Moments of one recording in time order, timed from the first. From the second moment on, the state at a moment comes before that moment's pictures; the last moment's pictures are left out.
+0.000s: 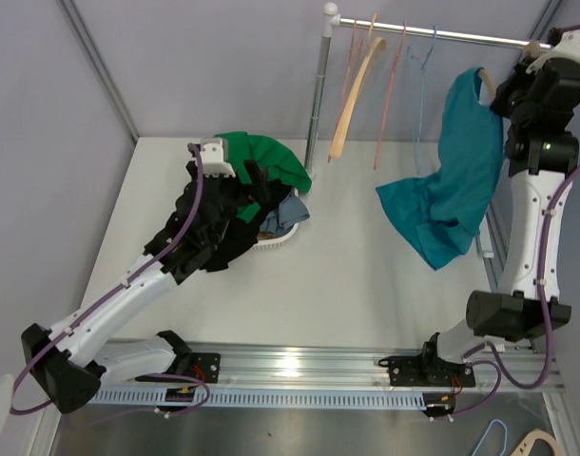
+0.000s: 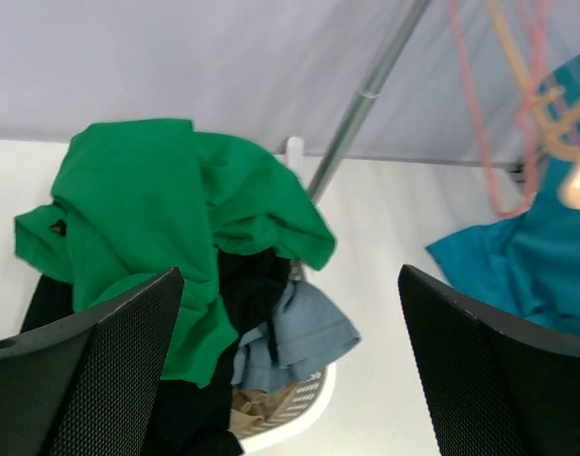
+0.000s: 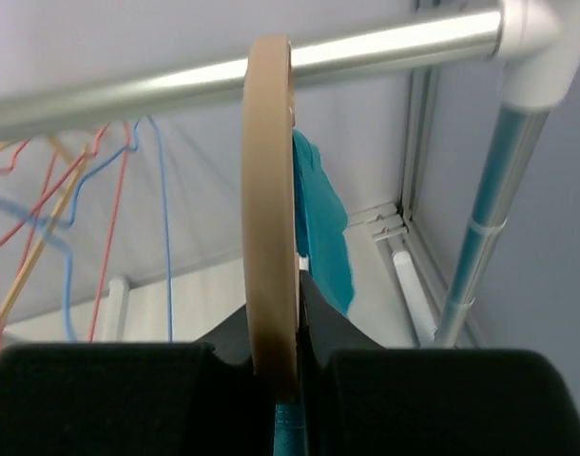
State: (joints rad) left arm -0.68 1.10 1.04 -0.02 -0.49 -0.27; right arm -0.19 1.62 2.11 -0.61 0.04 0.18
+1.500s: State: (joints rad) left arm -1.34 1.31 1.13 0.29 0.07 0.05; right arm 0.33 1.10 1.57 -0.74 0.69 0.55
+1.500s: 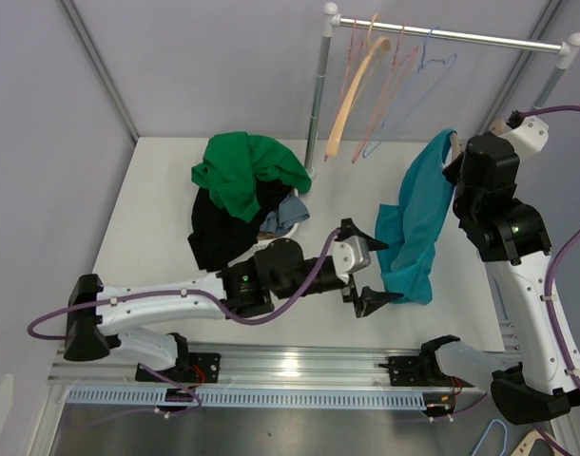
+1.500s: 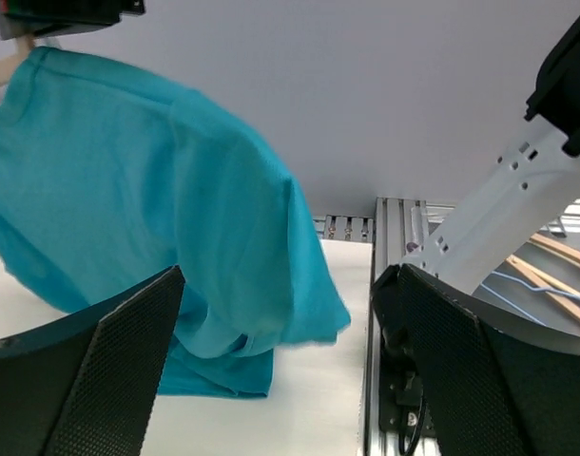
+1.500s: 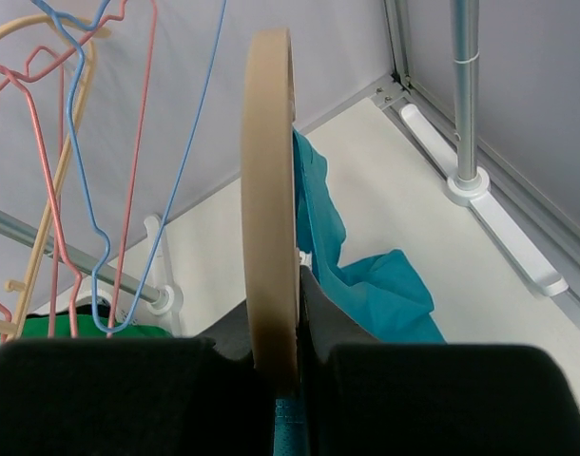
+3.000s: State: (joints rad) left arm -1.47 1.42 0.84 0.49 0.51 -0.26; right arm 0.28 1.25 1.66 -0.76 0.66 0.47
